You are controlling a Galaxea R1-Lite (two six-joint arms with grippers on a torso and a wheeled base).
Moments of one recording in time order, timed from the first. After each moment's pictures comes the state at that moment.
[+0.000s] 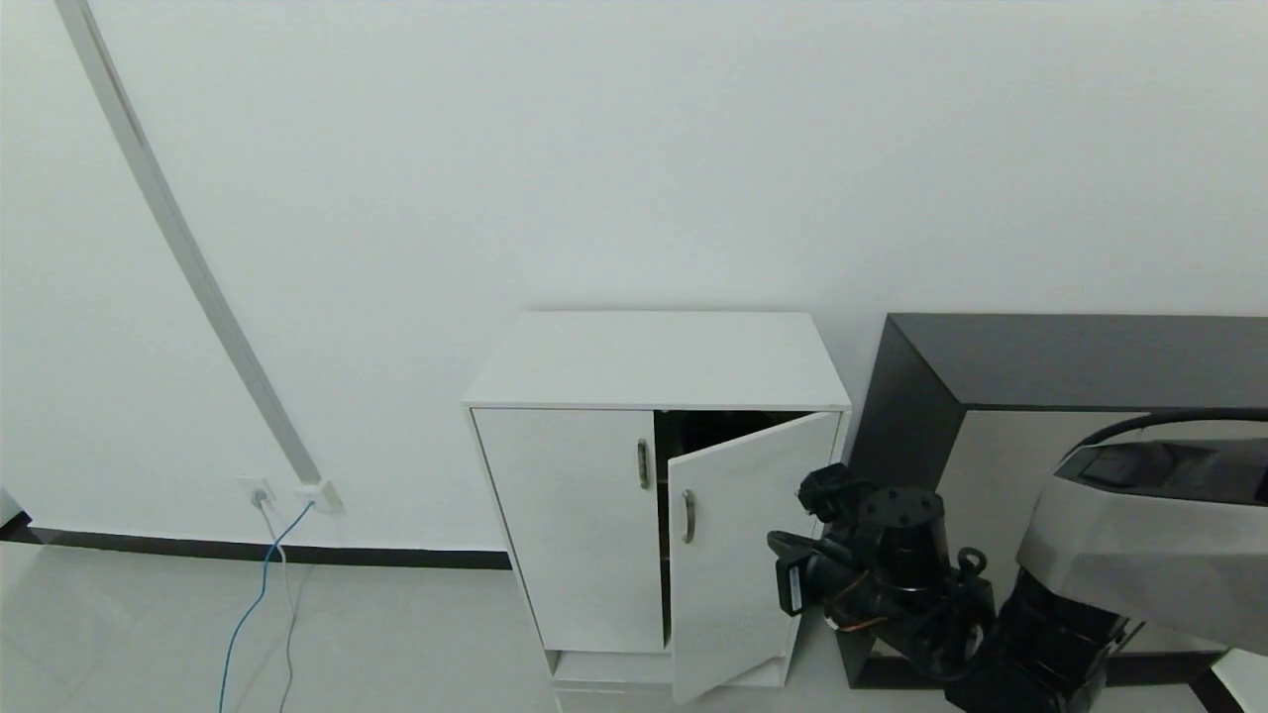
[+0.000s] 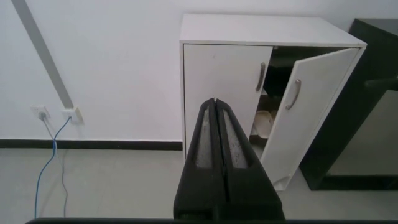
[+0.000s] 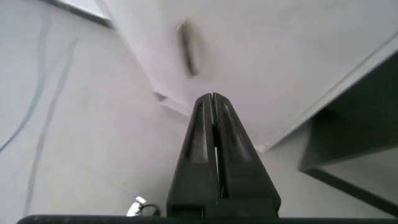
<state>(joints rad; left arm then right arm) 0.00 0.00 0.00 0.00 0.00 -0.02 0.63 2.21 -0.62 -1.25 -0.09 0.12</state>
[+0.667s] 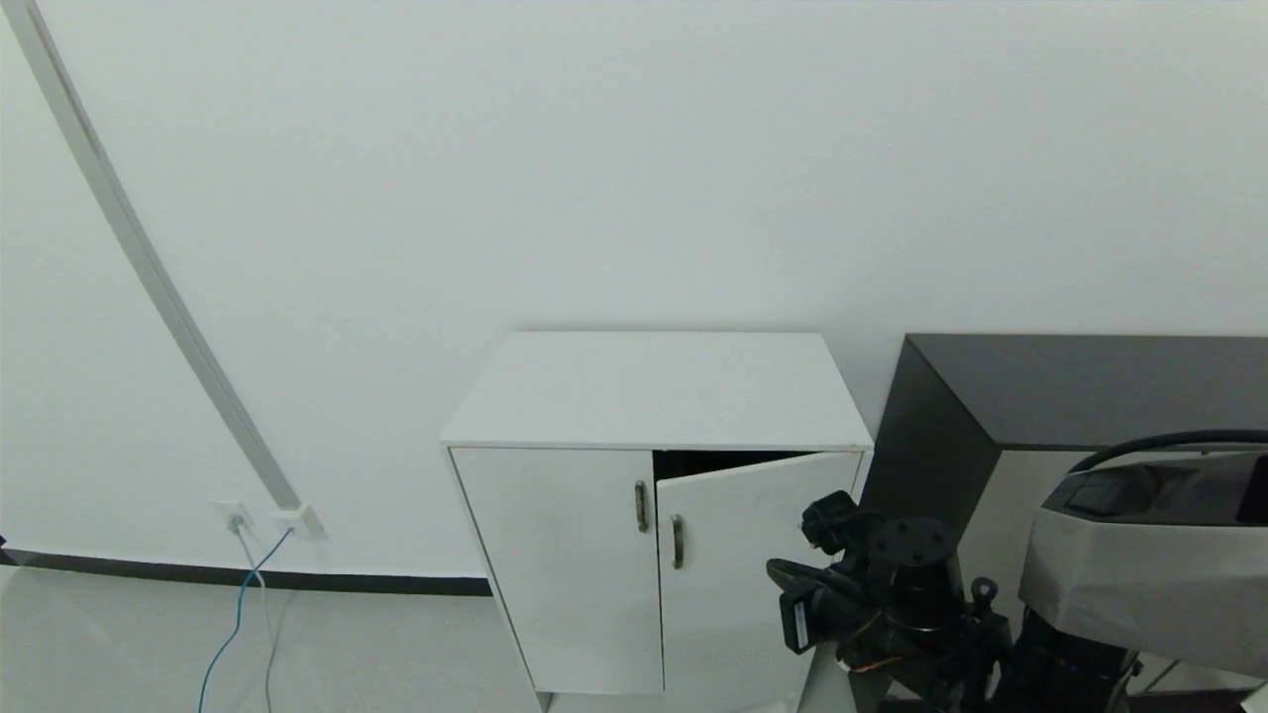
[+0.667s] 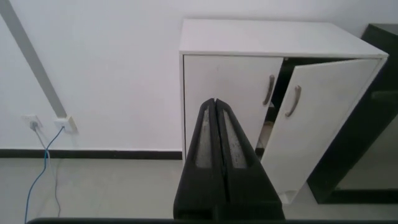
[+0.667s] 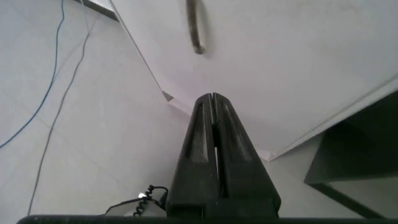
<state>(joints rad) 0.00 0.00 0.00 0.00 0.00 -0.02 0.66 2.23 -0.54 -1.34 -0.07 0.12</state>
